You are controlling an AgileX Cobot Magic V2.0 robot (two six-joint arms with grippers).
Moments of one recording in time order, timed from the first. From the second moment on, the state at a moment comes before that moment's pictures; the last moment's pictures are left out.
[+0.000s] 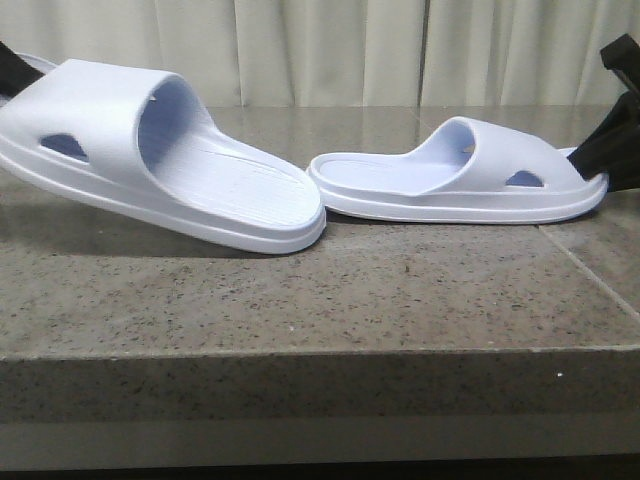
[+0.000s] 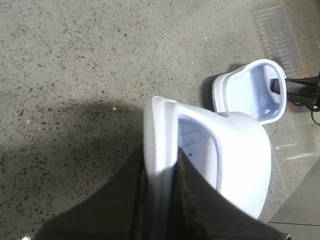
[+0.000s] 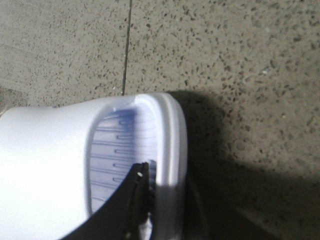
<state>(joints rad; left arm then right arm) 0.19 1.50 -1.01 -1.15 1.11 0.86 -0.24 1.69 -0.98 1.19 0.82 -0.89</state>
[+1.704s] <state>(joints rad) -0.10 1.71 -1.01 -1.55 0.92 0.99 -0.39 1.33 -0.90 1.23 0.93 -0.82</state>
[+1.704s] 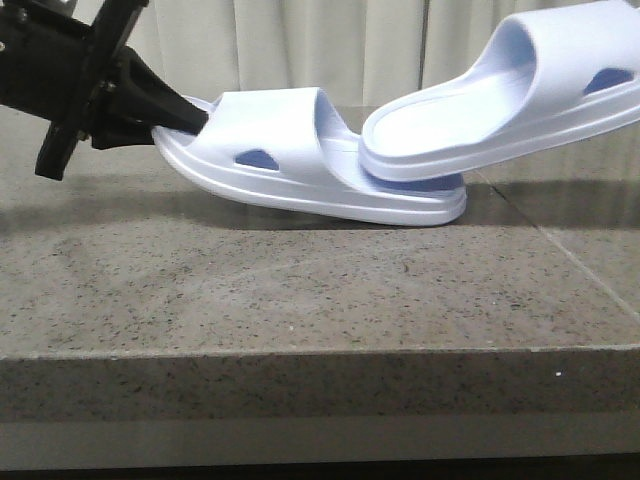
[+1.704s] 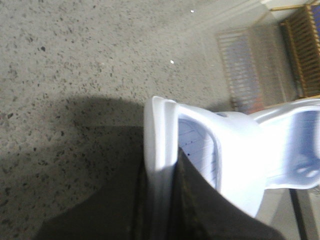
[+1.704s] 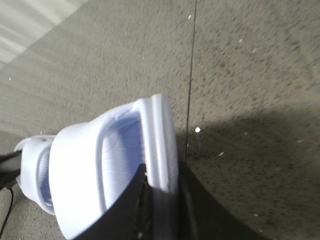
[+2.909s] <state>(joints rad) -0.05 1.71 -0.92 -1.56 0.89 1.04 0.11 1.50 -0.88 1.34 0.57 -0.81</state>
